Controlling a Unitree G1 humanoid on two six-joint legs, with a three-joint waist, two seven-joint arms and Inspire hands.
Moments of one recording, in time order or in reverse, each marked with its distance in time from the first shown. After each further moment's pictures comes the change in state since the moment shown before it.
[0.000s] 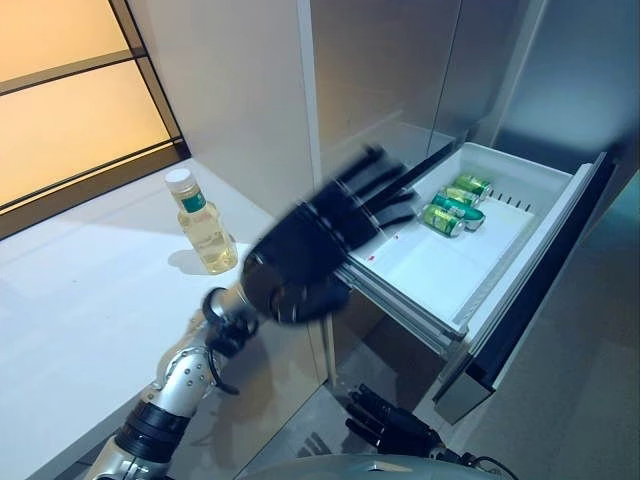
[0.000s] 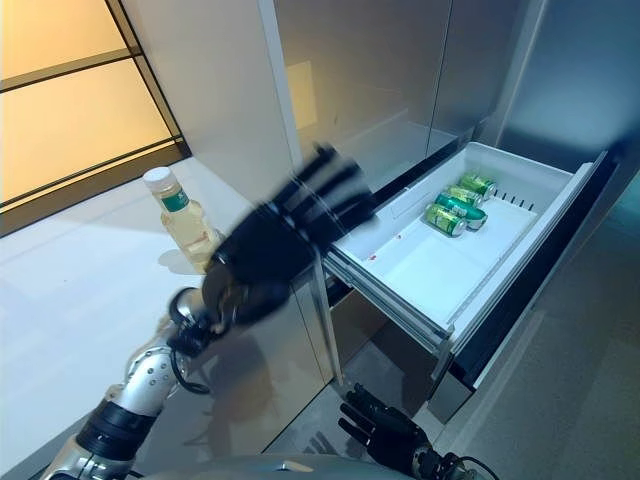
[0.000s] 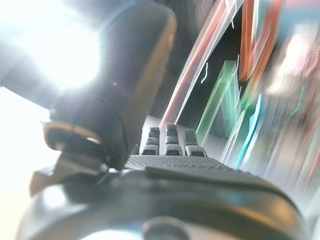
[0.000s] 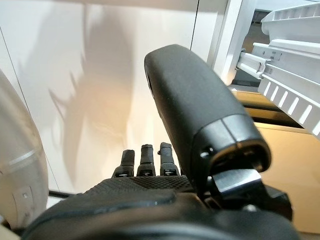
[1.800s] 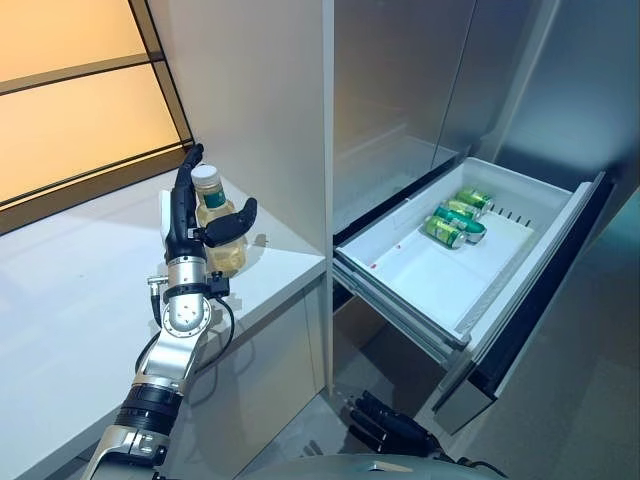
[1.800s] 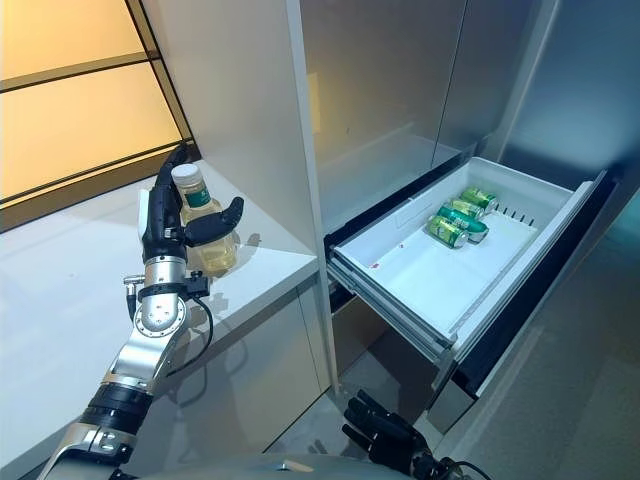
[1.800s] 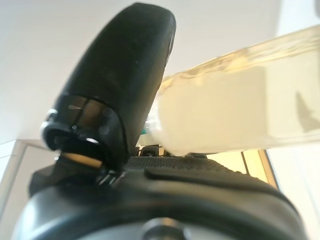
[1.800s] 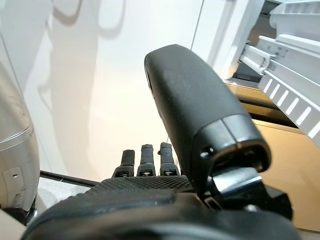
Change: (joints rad) left arm -0.063 -0.023 0.076 0.403 1.055 -0.054 0.982; right arm -0.013 0.027 0.001 0.047 -0.038 -0.052 -0.039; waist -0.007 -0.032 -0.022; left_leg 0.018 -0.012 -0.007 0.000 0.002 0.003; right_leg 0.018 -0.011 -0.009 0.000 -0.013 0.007
